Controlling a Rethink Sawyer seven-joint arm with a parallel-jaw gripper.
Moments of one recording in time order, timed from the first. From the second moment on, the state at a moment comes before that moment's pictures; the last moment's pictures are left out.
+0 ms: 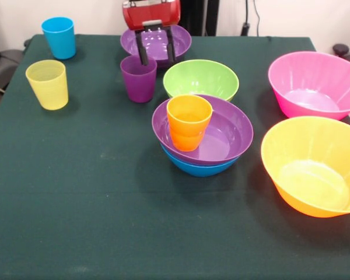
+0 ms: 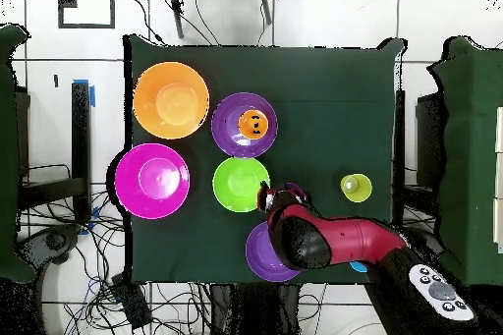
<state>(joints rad) -0.82 -0.71 0.44 2.10 -0.59 0.02 1.89</state>
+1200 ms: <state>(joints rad) -0.85 -0.62 0.42 2.10 -0.65 -0.06 1.89</state>
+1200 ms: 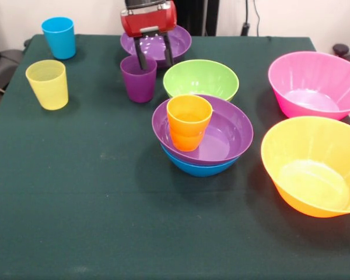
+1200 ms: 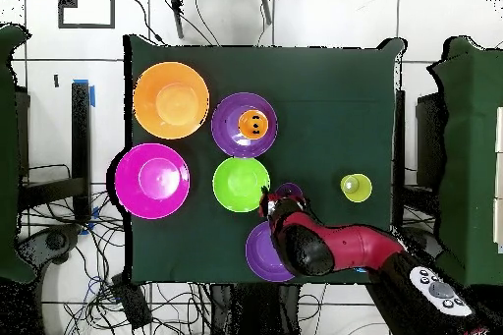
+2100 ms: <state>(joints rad) -0.80 -0.57 0.37 2.10 -0.65 -0.13 1.89</state>
